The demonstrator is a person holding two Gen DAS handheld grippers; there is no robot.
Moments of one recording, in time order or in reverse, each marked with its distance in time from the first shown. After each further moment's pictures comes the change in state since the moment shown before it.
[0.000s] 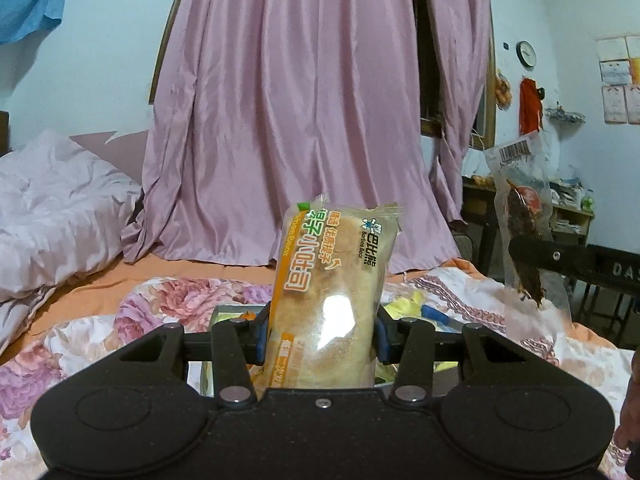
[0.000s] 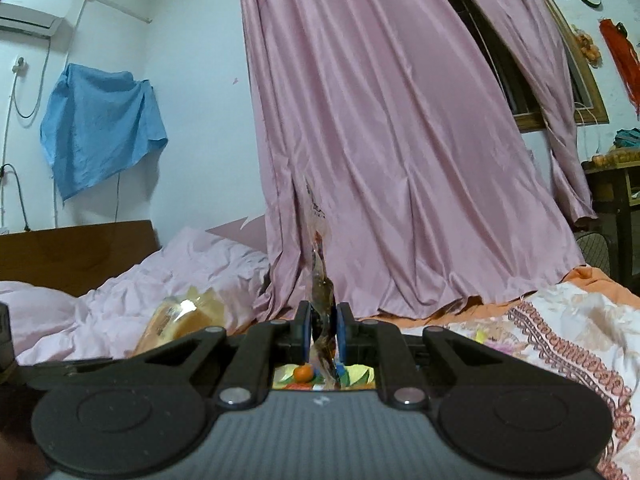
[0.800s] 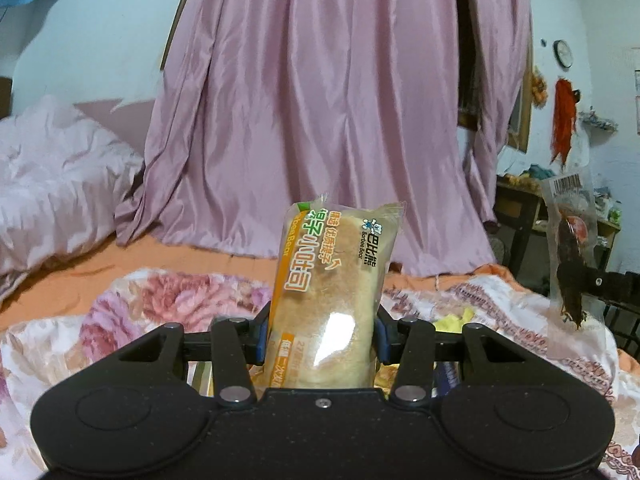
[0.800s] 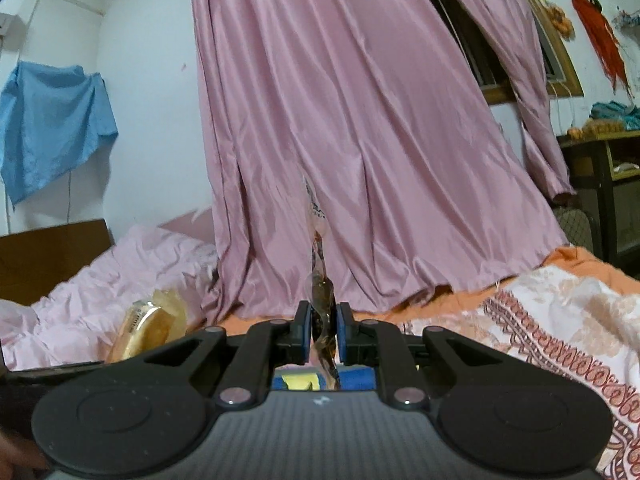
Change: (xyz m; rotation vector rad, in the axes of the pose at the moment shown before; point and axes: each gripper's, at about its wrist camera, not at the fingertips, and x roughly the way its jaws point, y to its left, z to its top) left arm 0.135 0.040 0.005 -0.073 0.060 0.037; right arm 0.098 -0.067 -0.016 0.052 0.059 -0.104
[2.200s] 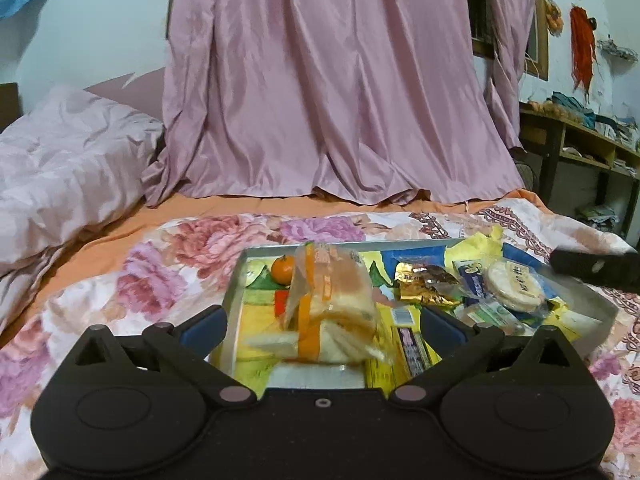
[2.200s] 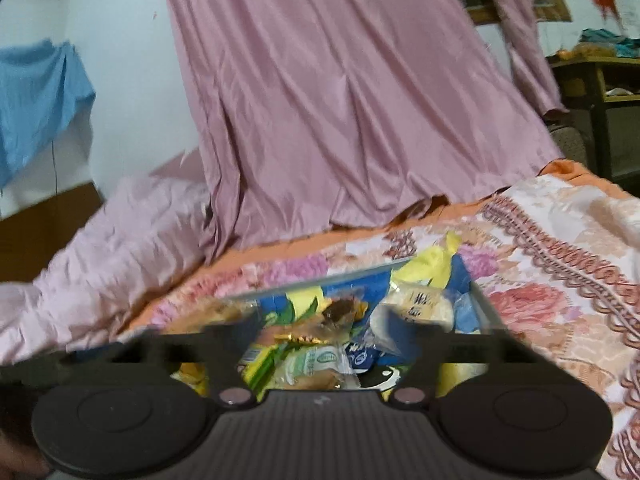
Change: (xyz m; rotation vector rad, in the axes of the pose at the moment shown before) left arm -0.021 -0.013 -0.025 0.097 0.165 0.114; right arm -0.011 0.006 -0.025 0.105 0.187 -0.017
